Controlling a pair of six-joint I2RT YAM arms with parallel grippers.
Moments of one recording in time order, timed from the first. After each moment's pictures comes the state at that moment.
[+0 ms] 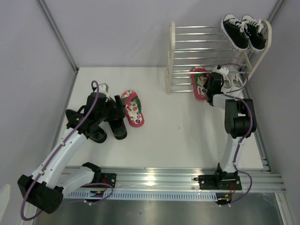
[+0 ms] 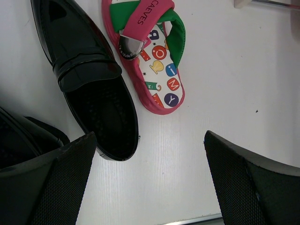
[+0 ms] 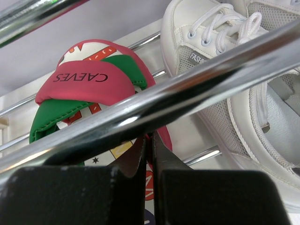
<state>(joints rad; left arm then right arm) -0.39 0.99 0.98 -0.65 -0.13 -0.47 0.06 2.02 1.24 0.46 0.29 0.35</state>
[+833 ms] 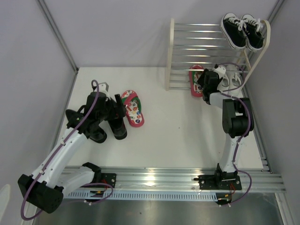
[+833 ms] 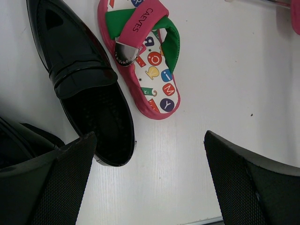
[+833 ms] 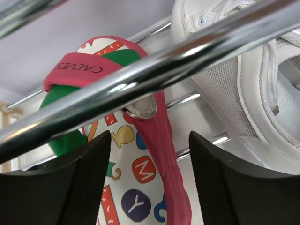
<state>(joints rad) -0.39 0.99 0.98 -0.62 -0.12 -0.47 0.11 2.05 1.29 0.42 0.36 0.43</state>
